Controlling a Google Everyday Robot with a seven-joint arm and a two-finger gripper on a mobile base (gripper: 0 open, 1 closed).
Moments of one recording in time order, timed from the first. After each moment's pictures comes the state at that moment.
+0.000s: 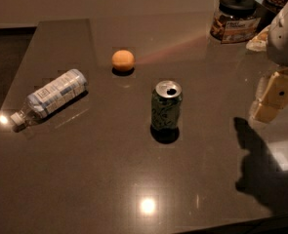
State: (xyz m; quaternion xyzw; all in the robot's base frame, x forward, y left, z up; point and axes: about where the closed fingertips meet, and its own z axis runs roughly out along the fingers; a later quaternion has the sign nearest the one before) arm 0.438 -0.216 0.977 -0.60 0.78 -0.04 0.16
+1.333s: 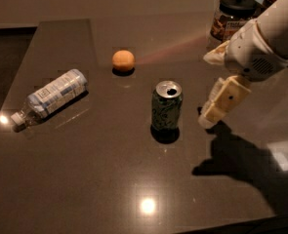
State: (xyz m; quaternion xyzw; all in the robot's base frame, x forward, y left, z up) arm 0.465 -0.143 0.944 -0.60 0.76 0.11 0.25
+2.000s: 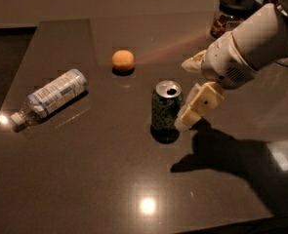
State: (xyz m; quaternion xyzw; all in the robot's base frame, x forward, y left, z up) arm 0.471 -0.097 0.925 -0.59 0.74 0.18 0.27
